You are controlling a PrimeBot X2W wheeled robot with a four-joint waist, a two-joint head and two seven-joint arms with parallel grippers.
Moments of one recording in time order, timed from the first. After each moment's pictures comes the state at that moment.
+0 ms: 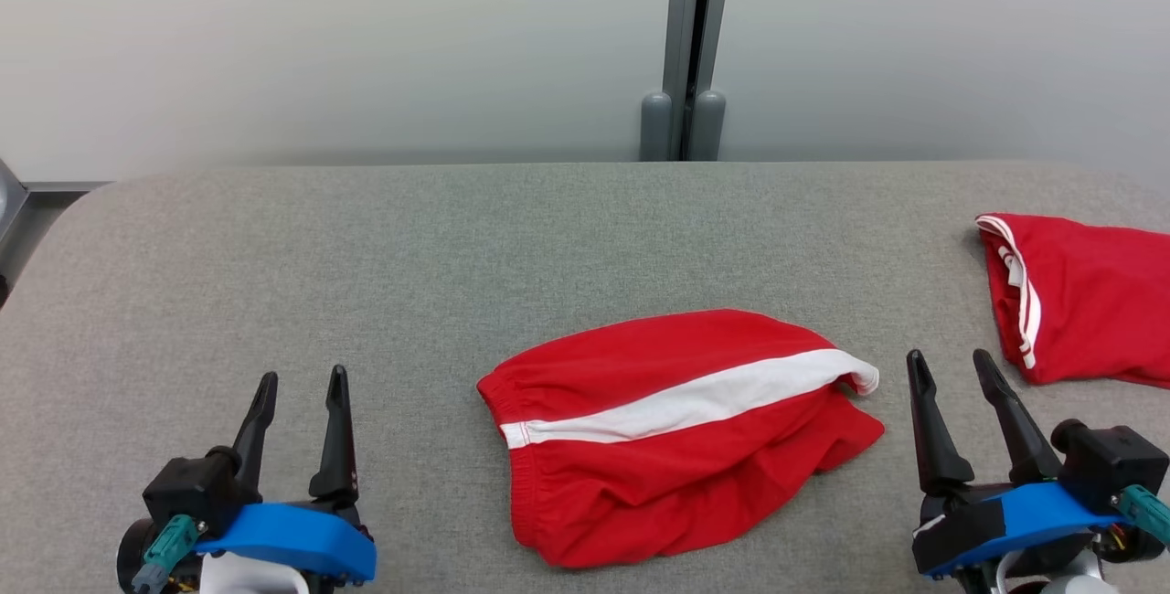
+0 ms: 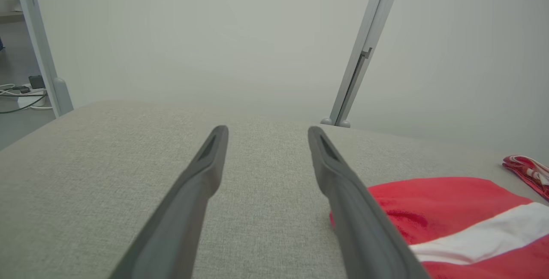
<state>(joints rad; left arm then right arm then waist) -0.10 0.27 -0.30 0.27 -0.52 0.05 -0.26 -0.05 -0.05 -0.05 0.13 0.22 0.13 -0.13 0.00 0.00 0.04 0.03</state>
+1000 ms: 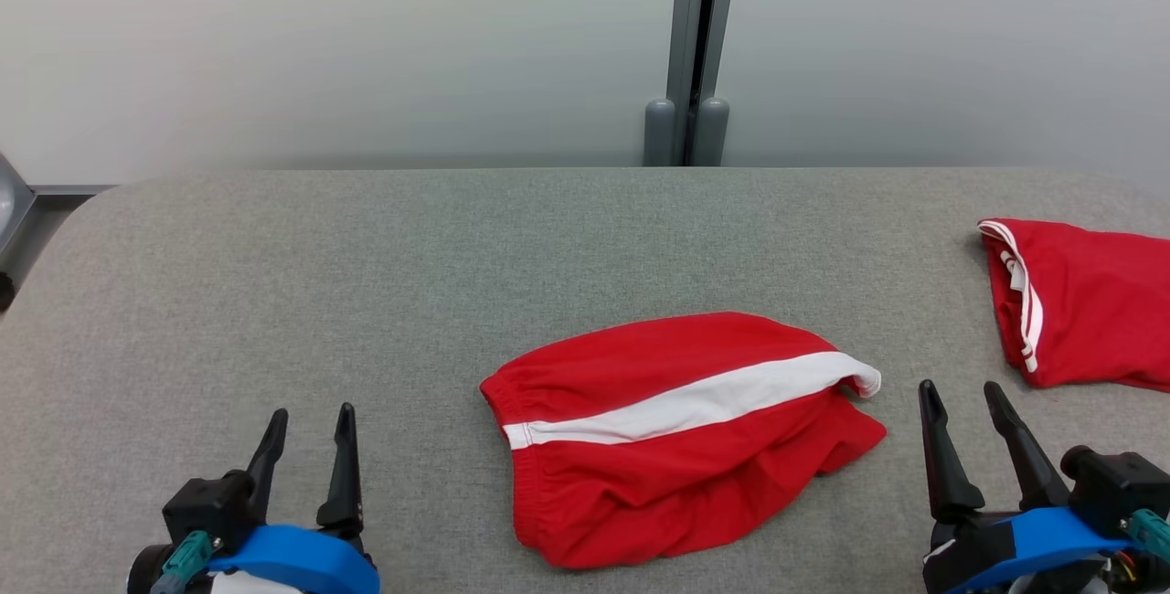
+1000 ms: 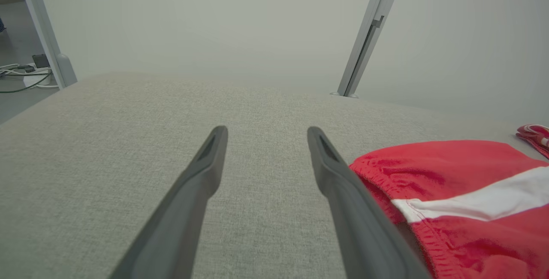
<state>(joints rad) -0.08 0.25 -0.28 0.38 -0.49 0.00 -0.26 0.00 -0.05 -0.08 0.14 0.24 0.13 -0.11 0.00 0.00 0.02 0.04</state>
